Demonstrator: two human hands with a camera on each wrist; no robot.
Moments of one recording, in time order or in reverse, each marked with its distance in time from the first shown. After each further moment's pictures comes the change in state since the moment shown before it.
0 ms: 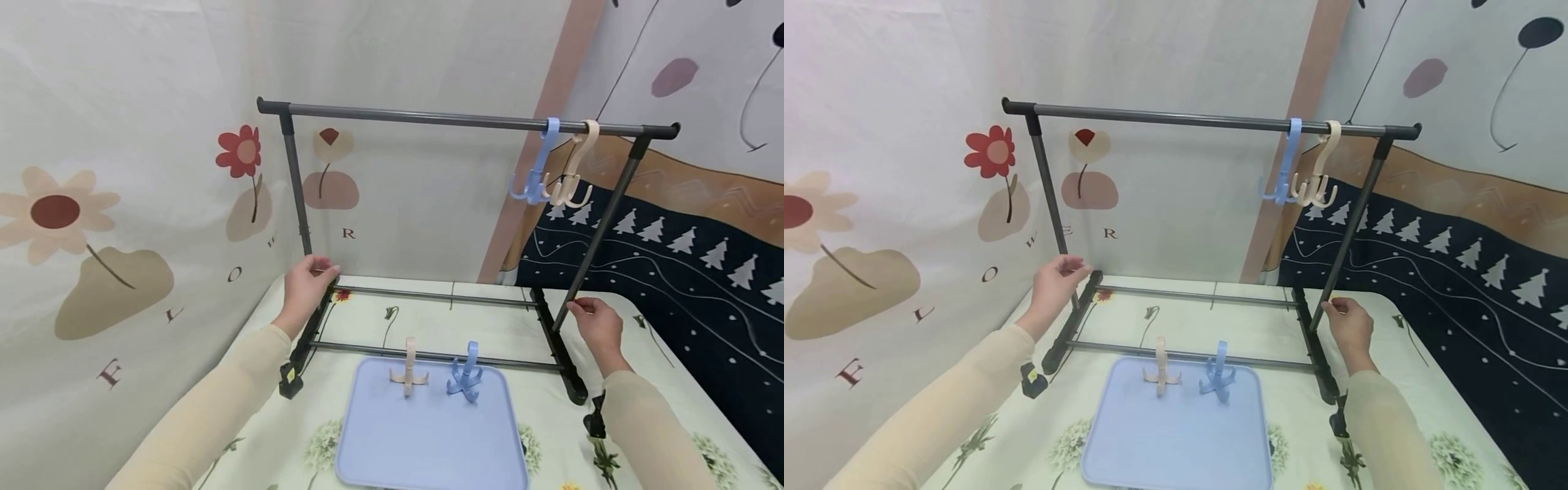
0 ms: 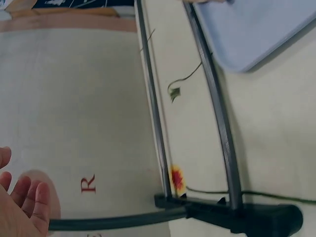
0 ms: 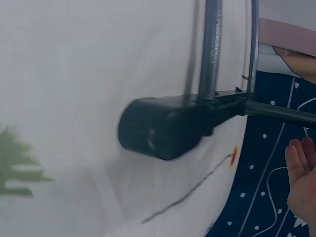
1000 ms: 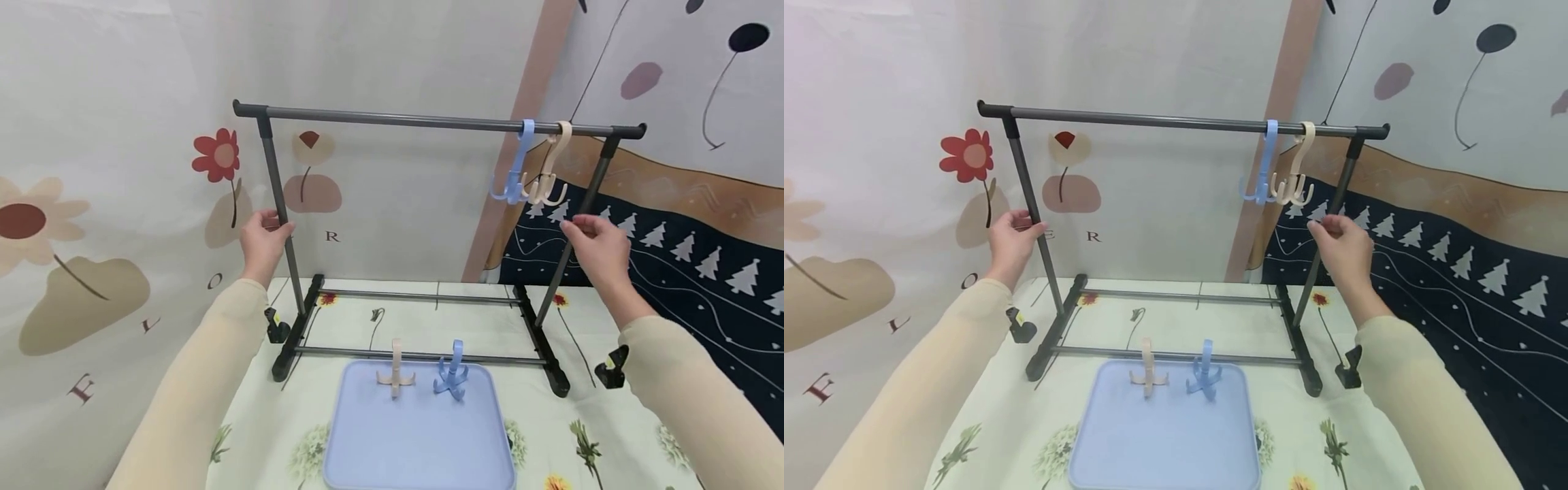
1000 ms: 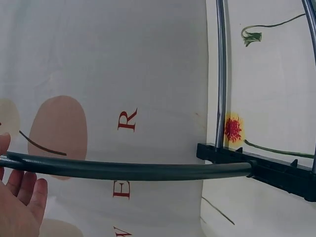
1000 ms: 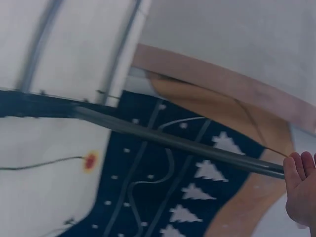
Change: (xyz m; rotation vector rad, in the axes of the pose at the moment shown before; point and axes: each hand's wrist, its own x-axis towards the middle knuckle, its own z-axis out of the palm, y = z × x) left_hand 0.072 0.030 -0.040 -0.070 0.209 -0.033; right_hand 0.004 -0.136 -0.089 0.102 0.119 -0.226
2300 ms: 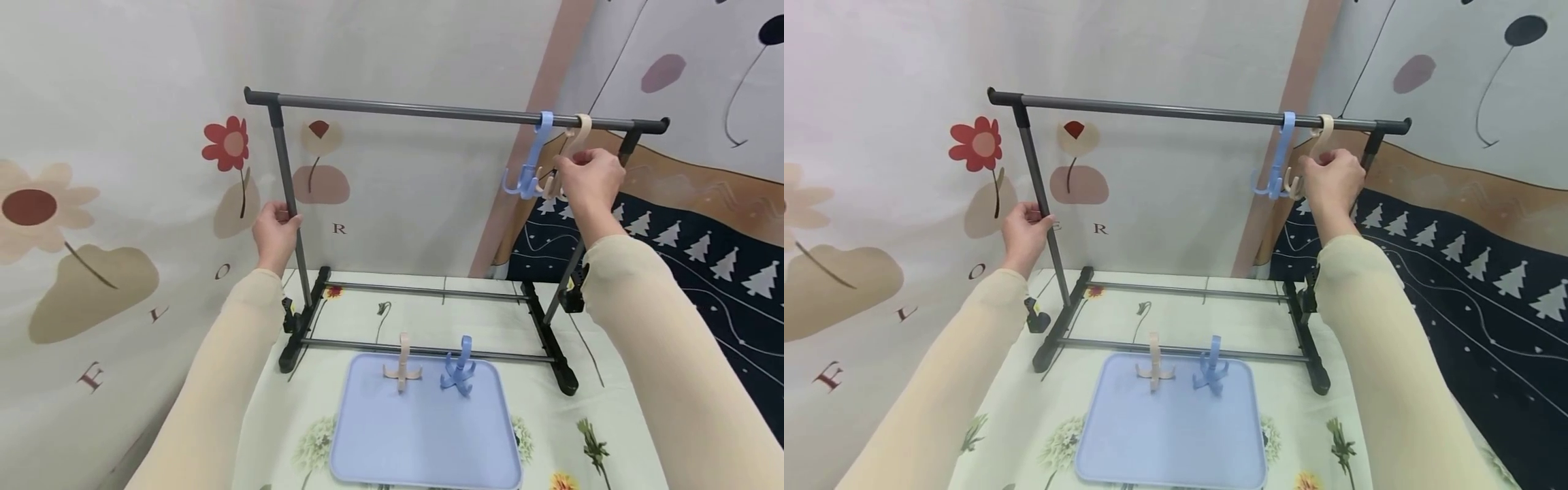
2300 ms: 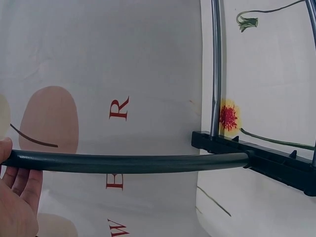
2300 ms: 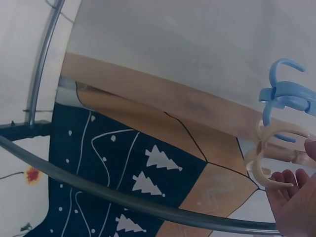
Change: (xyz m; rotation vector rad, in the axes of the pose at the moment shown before) left_hand 0.004 -0.004 0.009 0.011 0.033 0.017; right_hand 0.055 -0.107 0.013 0.036 0.083 0.141
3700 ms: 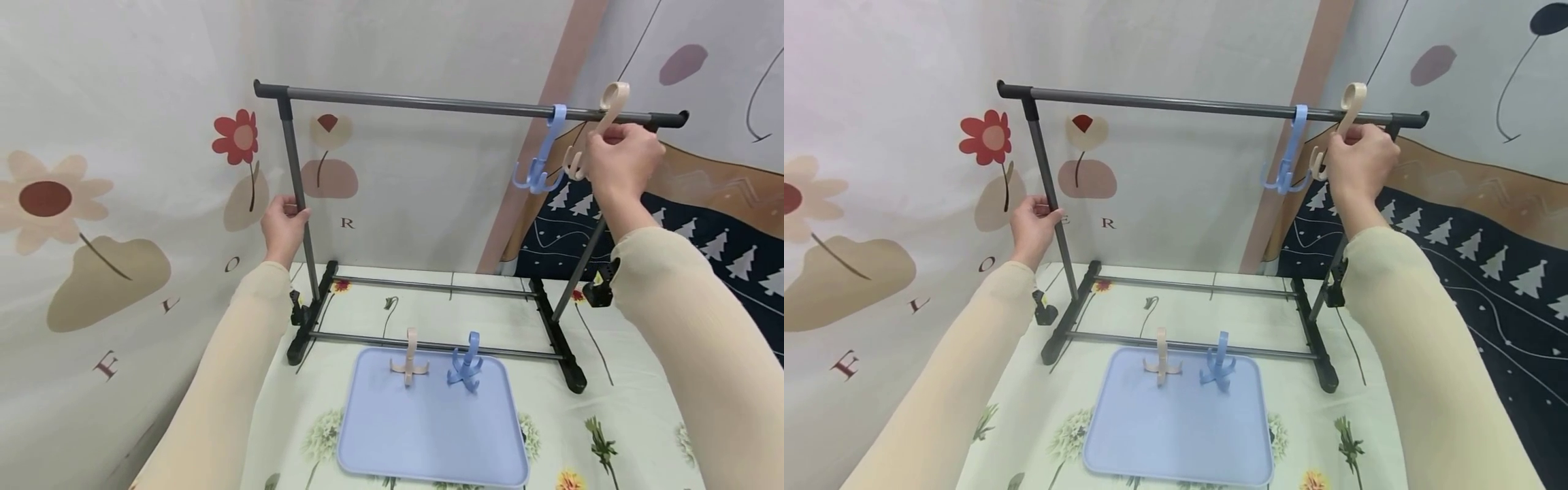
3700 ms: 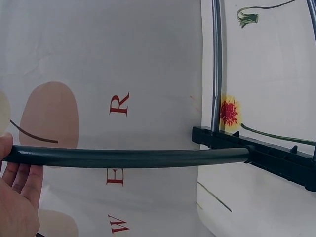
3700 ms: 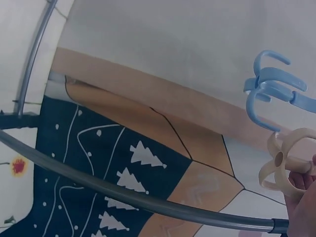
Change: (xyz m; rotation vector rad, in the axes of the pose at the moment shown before) left_hand -0.001 -0.001 0.000 -0.025 -0.012 0.006; right_hand 0.013 -0.009 -0.015 0.102 0.139 -0.052
